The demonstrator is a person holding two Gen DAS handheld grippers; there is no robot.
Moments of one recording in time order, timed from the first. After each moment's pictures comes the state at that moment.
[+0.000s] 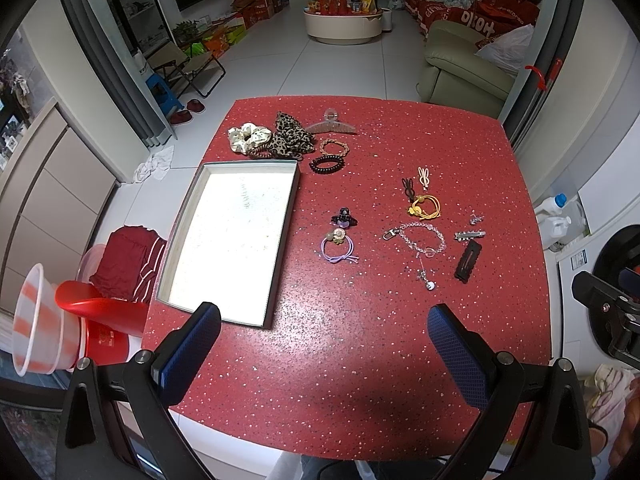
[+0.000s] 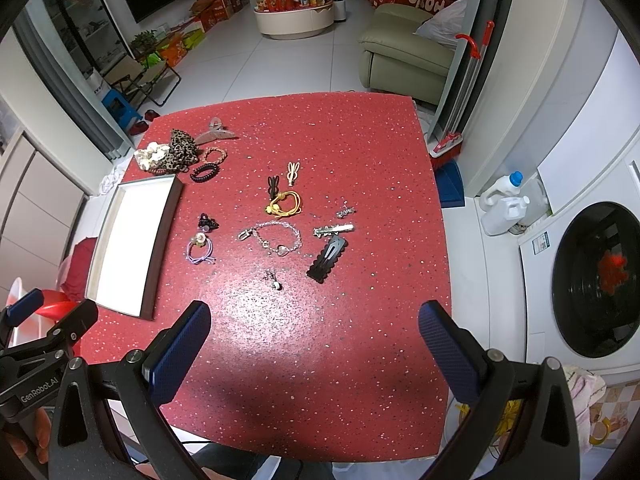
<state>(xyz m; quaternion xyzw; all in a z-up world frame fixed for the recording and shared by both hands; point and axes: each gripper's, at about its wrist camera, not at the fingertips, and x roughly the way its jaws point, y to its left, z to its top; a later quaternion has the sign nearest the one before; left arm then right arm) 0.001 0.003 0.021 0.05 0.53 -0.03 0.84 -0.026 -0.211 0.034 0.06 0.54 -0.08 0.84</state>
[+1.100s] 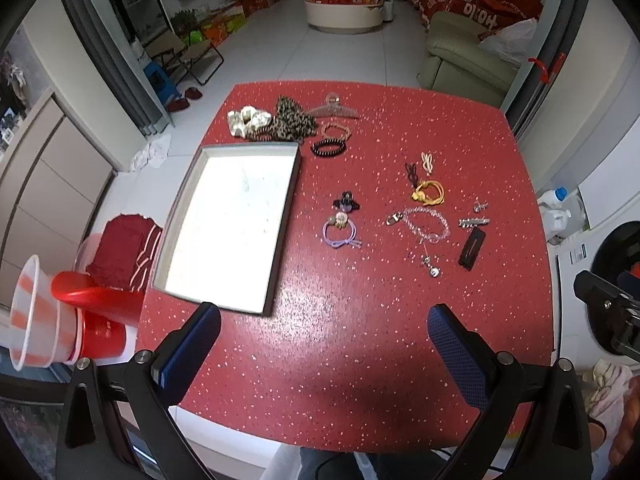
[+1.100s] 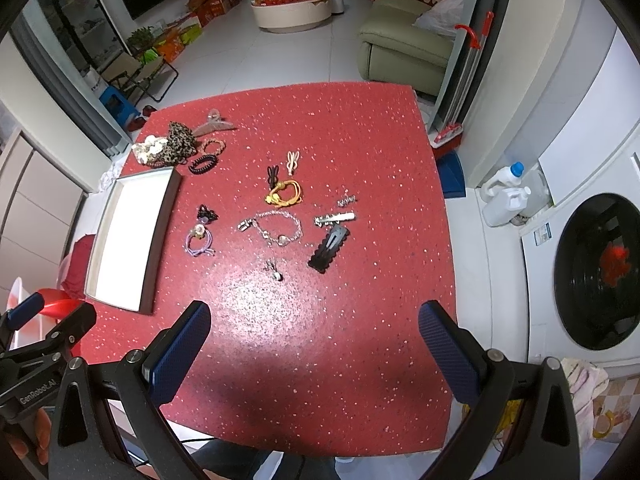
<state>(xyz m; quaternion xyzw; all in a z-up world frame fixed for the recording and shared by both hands) 0.003 0.014 0.002 0.05 0.56 -0.03 0.83 -0.030 -0.203 0.016 0.07 0.55 -0.08 0.83</state>
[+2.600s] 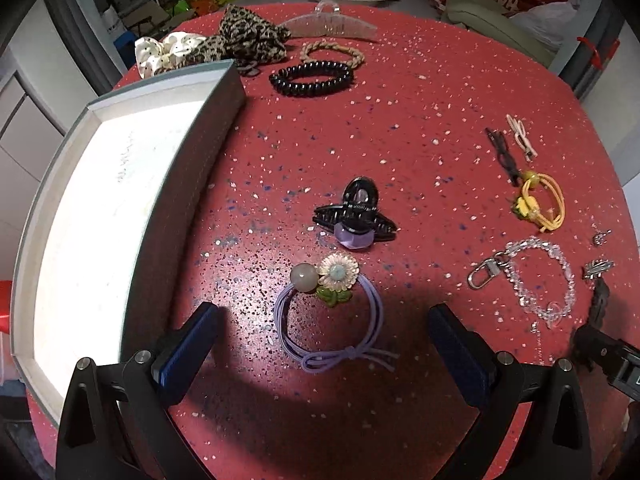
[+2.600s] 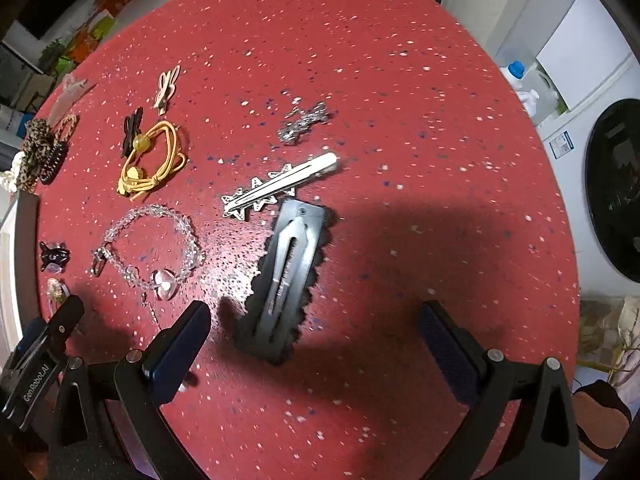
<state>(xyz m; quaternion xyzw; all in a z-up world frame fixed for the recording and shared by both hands) 0.148 -0.012 -0.228 0.02 0.57 -0.03 0.82 0.081 -0.260 -0.212 0.15 0.62 -0.18 0.75</state>
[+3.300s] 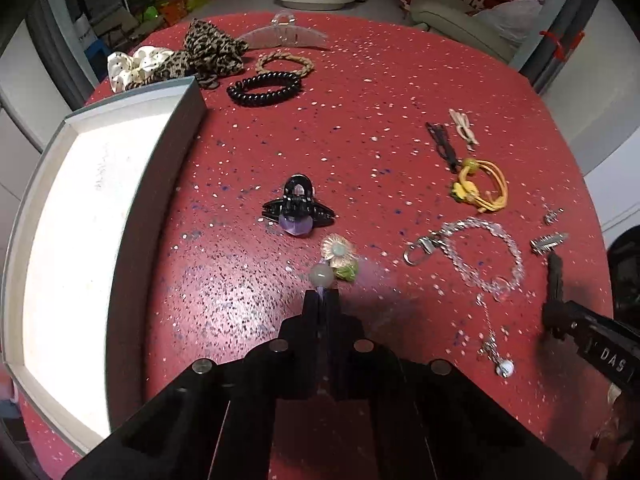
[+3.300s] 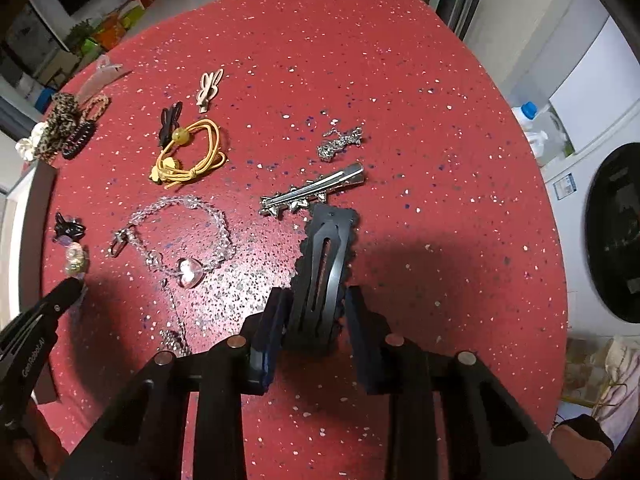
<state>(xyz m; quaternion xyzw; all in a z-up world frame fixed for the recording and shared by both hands) 0.128 -0.029 -0.204 0.02 0.57 -0.10 0.82 0.068 -0.229 -0.189 0.12 0.59 -0.13 0.78</state>
